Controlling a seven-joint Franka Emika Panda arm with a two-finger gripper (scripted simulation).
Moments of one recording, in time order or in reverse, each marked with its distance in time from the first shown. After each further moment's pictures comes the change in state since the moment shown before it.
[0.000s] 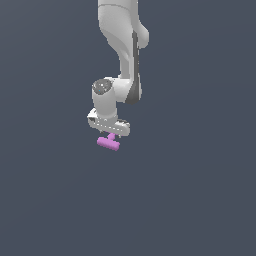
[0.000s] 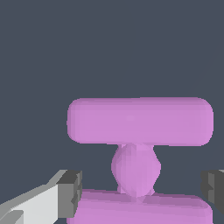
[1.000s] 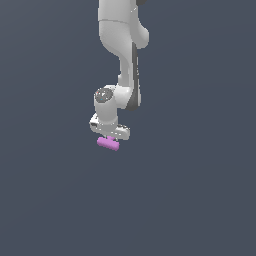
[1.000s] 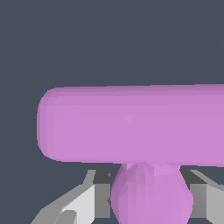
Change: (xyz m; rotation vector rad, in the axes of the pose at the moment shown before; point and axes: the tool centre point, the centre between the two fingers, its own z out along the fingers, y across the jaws) arm -0.001 0.001 0.038 0.000 0.000 0.002
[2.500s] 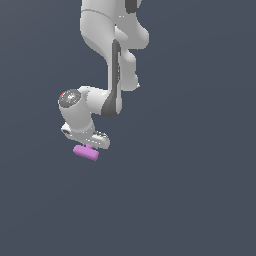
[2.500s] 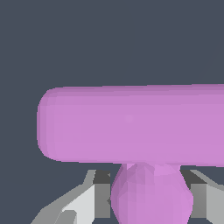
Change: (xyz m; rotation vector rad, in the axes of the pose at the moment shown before) arm 0.098 0.062 -0.045 -0.001 0.000 0.001
